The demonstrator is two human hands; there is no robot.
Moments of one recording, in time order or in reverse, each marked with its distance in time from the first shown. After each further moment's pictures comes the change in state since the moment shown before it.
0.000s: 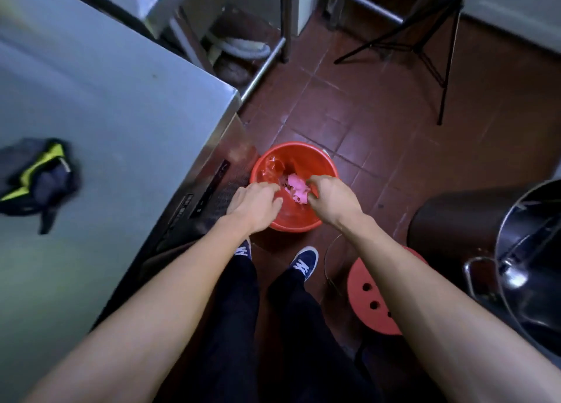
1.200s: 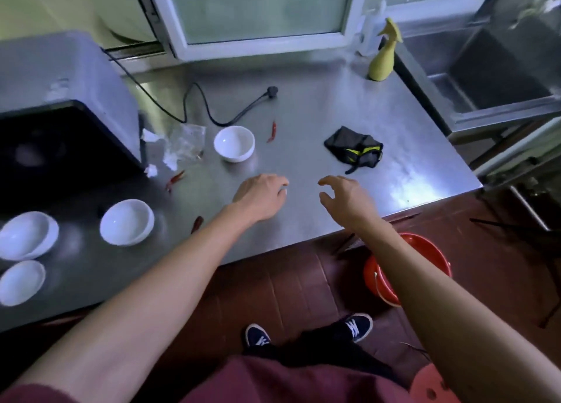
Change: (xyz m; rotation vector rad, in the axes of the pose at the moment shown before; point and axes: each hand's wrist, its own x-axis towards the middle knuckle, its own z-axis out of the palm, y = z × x) left_hand -0.481 -0.302 -0.021 -0.317 0.613 -0.445; right_hand -0.249 -0.444 0.101 -0.241 0.047 -0.717
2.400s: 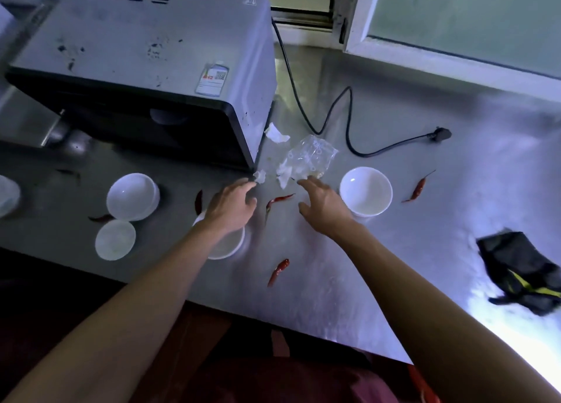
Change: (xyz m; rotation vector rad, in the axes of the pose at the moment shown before) left_hand -0.022 -0.301 -0.031 -0.259 0.163 -0.704; right_hand 0.214 -0.233 0.168 -0.073 -0.466 -0.516
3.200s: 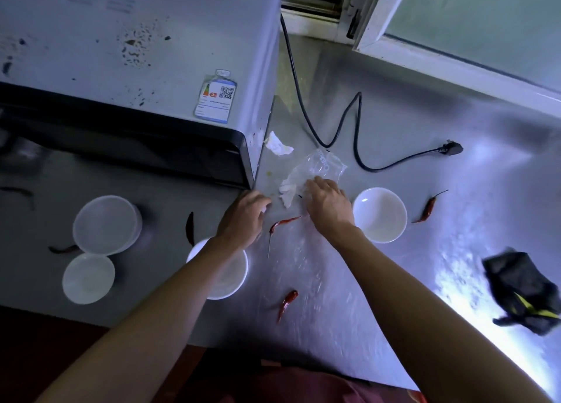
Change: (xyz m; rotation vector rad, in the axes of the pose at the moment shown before) left_hand 0.071 -0.035 0.048 -0.155 0.075 0.275; right_hand 0.083 0.012 0.024 -0.271 0.074 0.146
